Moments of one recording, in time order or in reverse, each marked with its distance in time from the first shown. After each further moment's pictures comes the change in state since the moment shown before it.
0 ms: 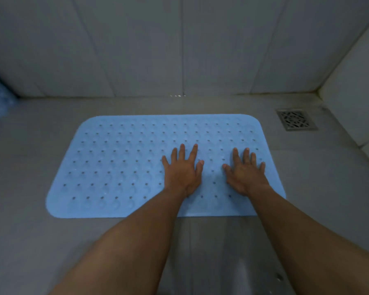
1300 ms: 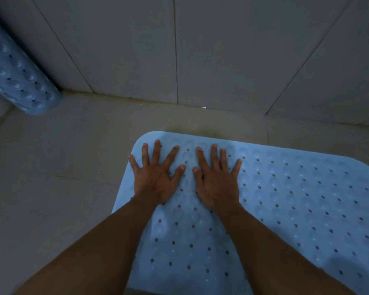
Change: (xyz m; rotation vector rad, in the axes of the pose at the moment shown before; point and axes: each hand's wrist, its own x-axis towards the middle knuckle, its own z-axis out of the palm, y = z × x) left_hand 0.103 -0.300 -0.045 0.062 -0.078 -0.220; right_hand 0.117 -0.313 0.060 -0.092 0.184 -0.350
